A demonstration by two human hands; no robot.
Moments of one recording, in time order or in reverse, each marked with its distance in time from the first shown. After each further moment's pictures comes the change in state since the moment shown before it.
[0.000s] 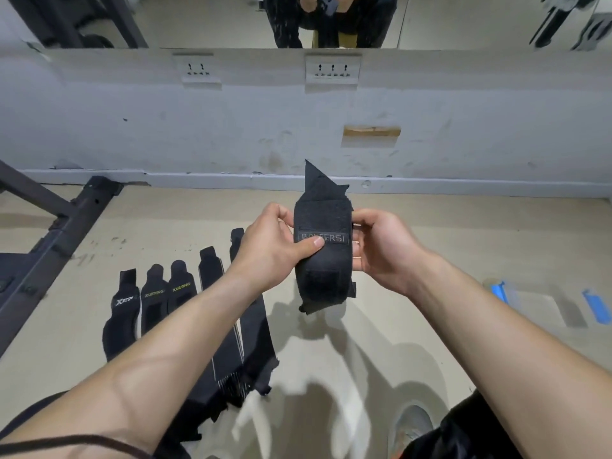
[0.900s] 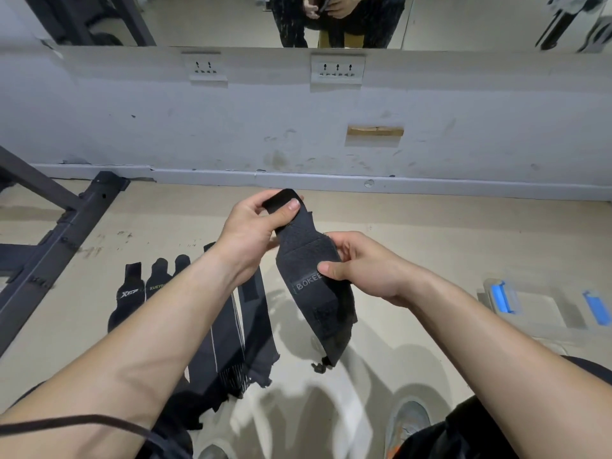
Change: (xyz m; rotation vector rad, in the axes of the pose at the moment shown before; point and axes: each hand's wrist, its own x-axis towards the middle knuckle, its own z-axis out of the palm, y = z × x) left_hand 0.000 0.001 -0.019 -0.692 -0.077 -0.079; right_hand -0.022 0.025 0.003 -0.518 -0.379 -0.176
